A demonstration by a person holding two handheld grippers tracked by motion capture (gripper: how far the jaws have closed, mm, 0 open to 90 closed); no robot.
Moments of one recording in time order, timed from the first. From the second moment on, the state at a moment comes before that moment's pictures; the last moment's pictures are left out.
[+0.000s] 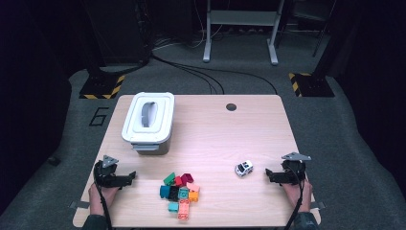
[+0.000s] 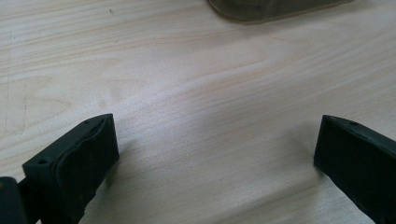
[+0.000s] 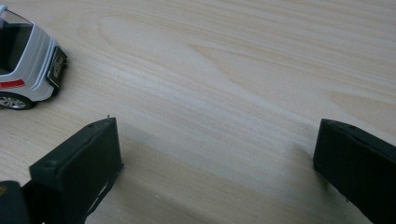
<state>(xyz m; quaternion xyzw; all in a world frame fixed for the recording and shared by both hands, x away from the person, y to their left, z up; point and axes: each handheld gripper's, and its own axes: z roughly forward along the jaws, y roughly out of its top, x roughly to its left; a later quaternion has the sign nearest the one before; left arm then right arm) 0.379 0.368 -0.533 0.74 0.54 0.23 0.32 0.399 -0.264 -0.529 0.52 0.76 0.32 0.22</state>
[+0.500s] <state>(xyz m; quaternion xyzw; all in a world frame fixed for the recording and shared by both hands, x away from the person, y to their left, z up) 0.379 0.368 -0.532 0.74 0.54 0.23 0.32 0.399 -0.264 -0.529 0.52 0.76 0.33 0.21</state>
